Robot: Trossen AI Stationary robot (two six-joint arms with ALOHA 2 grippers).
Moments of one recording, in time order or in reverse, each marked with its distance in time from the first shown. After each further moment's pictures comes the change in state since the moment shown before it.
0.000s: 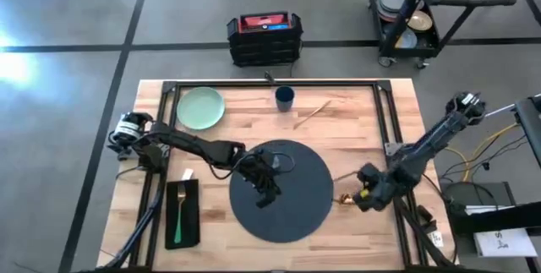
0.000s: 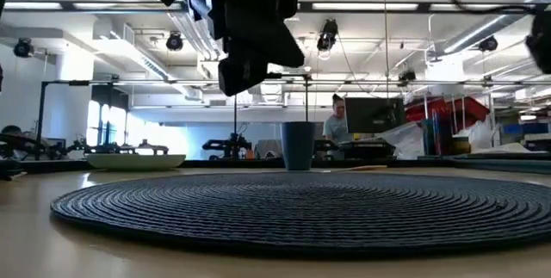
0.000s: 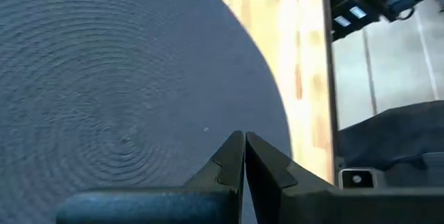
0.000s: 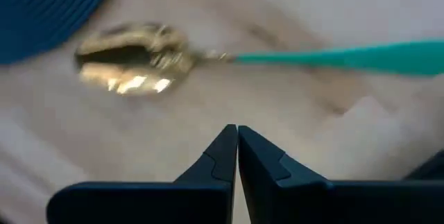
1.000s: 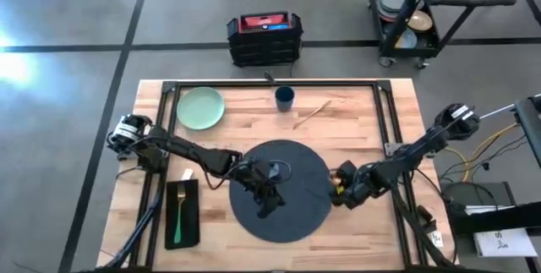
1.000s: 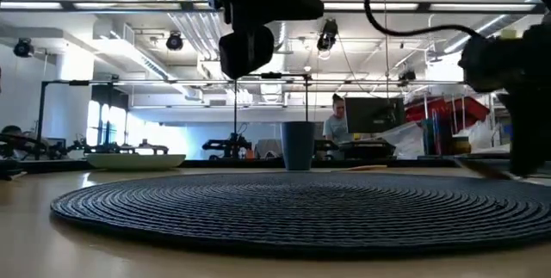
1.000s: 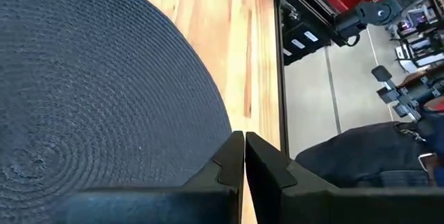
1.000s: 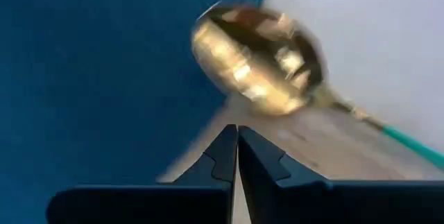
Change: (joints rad) left arm -0.087 -0.001 0.000 0.118 -0.030 -0.121; right arm -0.230 0.235 0.000 0.294 0.260 -0.126
